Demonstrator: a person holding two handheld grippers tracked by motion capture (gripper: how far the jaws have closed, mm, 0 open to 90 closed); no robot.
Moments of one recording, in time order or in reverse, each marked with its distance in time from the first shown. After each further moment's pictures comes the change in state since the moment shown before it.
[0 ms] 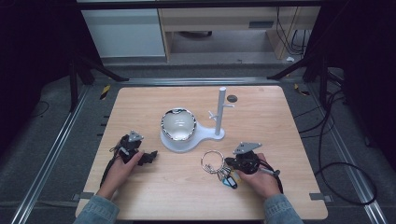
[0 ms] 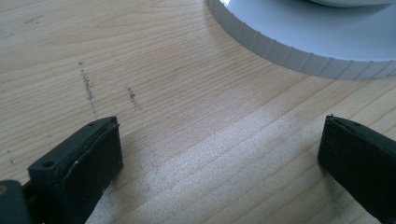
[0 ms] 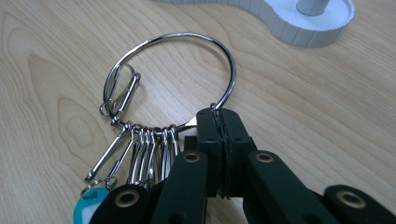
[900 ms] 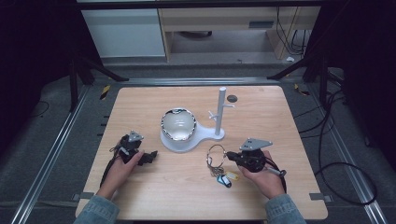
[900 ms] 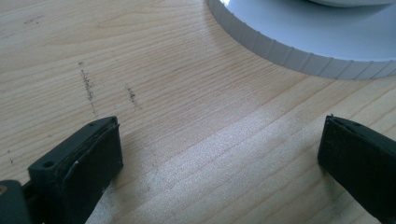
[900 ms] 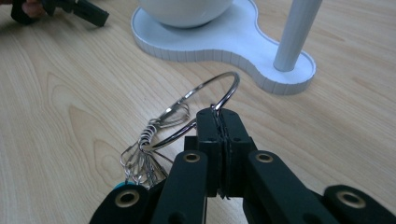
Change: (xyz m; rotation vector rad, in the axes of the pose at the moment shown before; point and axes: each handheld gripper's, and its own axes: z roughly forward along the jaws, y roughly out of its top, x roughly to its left) left arm 0.000 0.000 0.000 0.000 0.000 0.000; right arm 0.003 0.015 -0.031 -0.138 -0.002 0.032
